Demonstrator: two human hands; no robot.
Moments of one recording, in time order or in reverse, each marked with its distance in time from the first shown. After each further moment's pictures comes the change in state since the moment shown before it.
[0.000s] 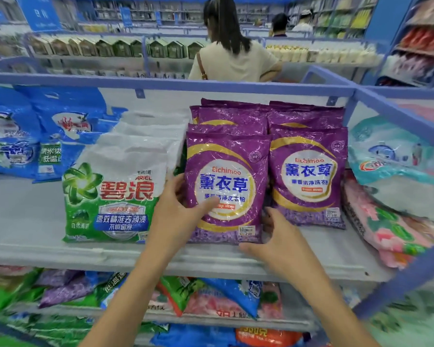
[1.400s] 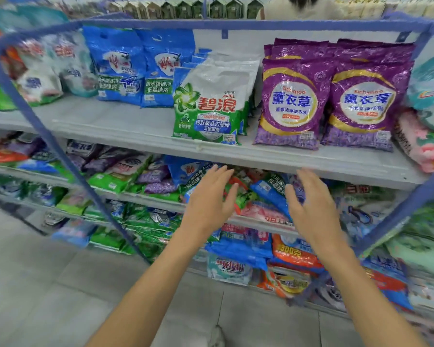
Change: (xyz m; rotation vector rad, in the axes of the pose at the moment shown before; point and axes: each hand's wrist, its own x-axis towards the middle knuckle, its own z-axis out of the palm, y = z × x) left_hand -0.187 -0.095 -0.069 0.673 0.053 0.335; right_hand -0.135 0.029 0.091 -0.201 0.229 -0.238
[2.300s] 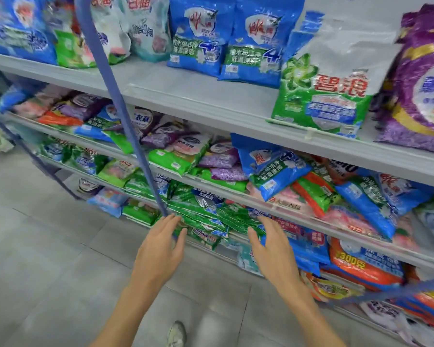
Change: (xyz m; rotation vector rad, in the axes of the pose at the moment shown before) left_hand -0.159 -0.265 -0.102 0.150 -0.038 -0.458; right_hand -0.079 -0.154 0.234 0.093 -0.430 0.111
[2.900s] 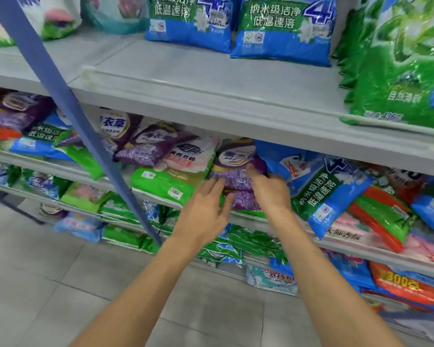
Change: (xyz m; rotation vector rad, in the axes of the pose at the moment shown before) left_hand 0.236 -0.010 0.069 -0.045 -0.184 0.285; right_hand 0.247 -0.087 0.073 0.368 0.186 0.436
